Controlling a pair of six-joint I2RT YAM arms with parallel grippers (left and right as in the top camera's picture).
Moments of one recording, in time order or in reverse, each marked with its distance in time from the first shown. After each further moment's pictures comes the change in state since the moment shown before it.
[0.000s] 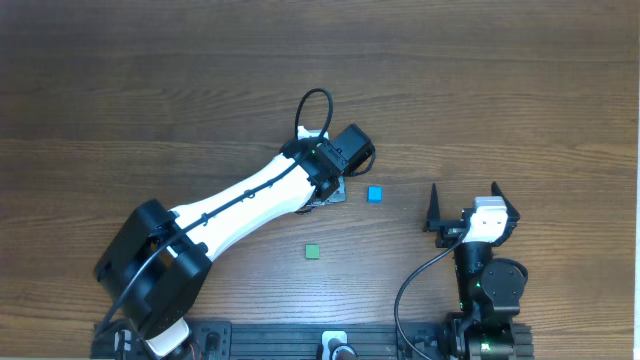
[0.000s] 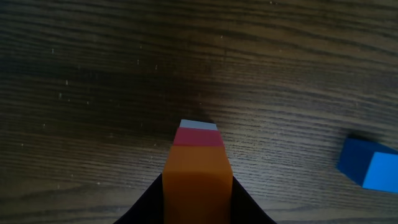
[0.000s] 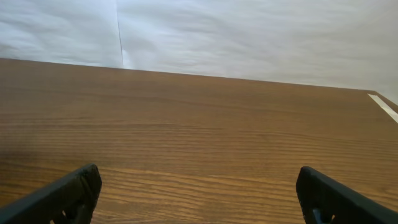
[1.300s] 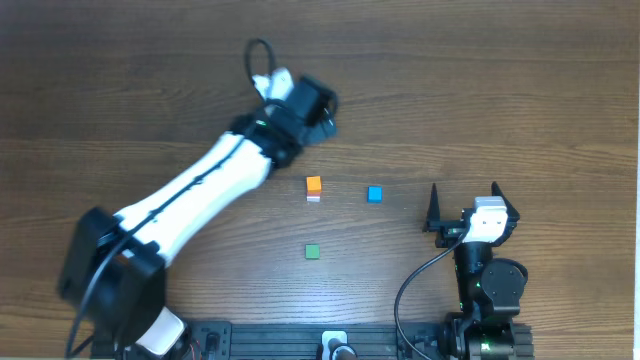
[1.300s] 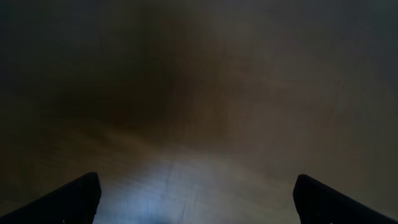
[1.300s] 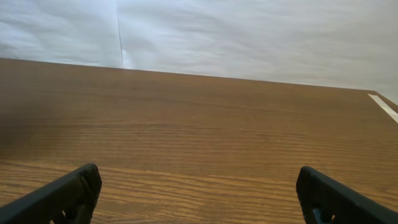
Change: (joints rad) left arm 0.205 -0.105 -0.011 0.308 -0.090 -0.010; right arm 0.000 0.000 0.000 0.000 0.000 0.000
